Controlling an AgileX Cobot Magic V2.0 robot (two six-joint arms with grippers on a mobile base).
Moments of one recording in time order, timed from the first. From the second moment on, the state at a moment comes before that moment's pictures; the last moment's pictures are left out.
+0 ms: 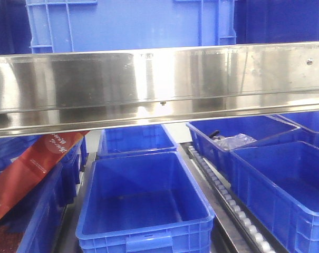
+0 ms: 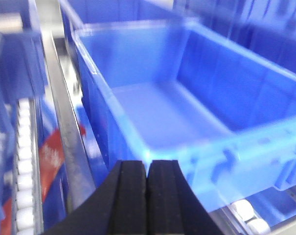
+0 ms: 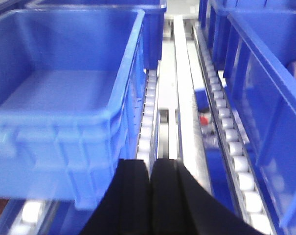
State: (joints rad) left arm -0.24 0.90 -1.15 0.06 0.59 -0.14; right arm 0.18 1.05 -1.20 0.00 0.57 0.05
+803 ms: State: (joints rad) left arm -0.24 0.19 -0.39 0.06 0.28 -0.14; right arm 0.18 0.22 -0.28 -0.01 0.13 0.04
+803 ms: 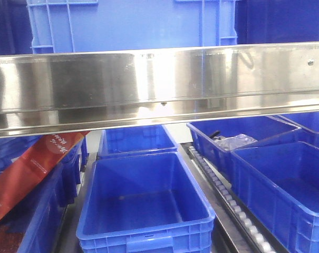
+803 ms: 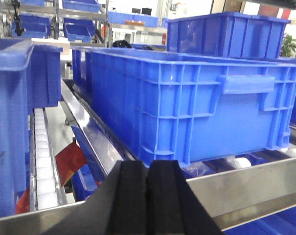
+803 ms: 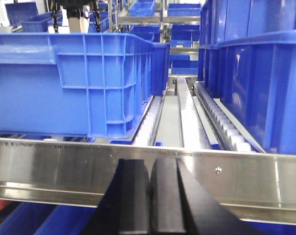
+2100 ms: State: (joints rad) left arm 0.07 0.01 0.00 0.03 0.09 -0.11; right arm 0.18 0.22 -0.28 -0.01 0.13 0.04
